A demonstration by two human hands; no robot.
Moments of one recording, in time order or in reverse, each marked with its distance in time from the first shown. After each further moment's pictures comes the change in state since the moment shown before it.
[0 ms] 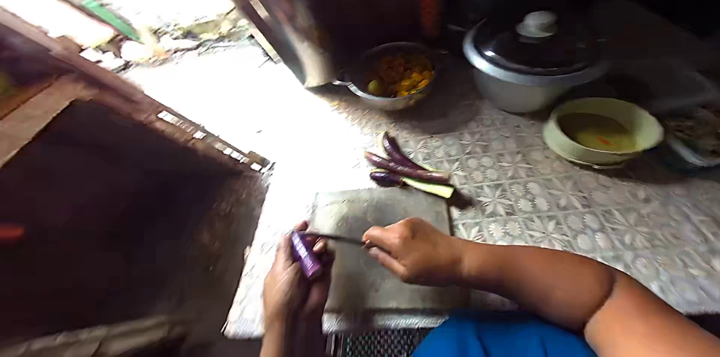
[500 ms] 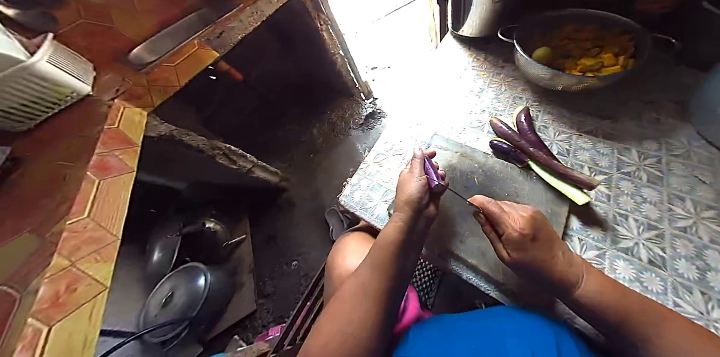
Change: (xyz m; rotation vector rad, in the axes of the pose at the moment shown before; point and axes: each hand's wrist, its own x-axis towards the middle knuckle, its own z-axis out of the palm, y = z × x) left_hand 0.005 0.000 0.008 -0.192 0.173 -0.113; right_hand -0.006 0.001 0.031 -0.395 0.184 -0.236
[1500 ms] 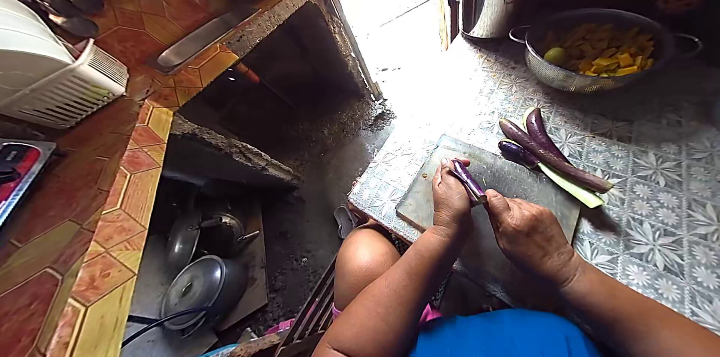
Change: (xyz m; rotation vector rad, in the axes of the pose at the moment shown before) left_hand -0.017 -0.039 0.023 0.162 0.019 0.212; right_hand -0.001 -0.003 0.012 -0.294 0.057 0.082
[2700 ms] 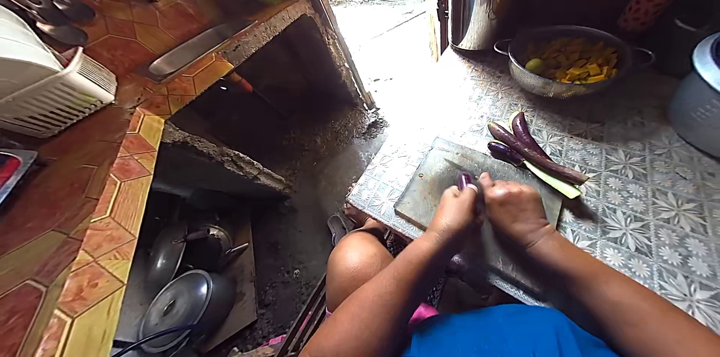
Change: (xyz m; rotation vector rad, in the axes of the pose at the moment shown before) left_hand -0.028 0.006 -0.022 0.362 -0.347 -0.356; right_hand 0.007 0.010 0.013 -0.276 -0.144 0.134
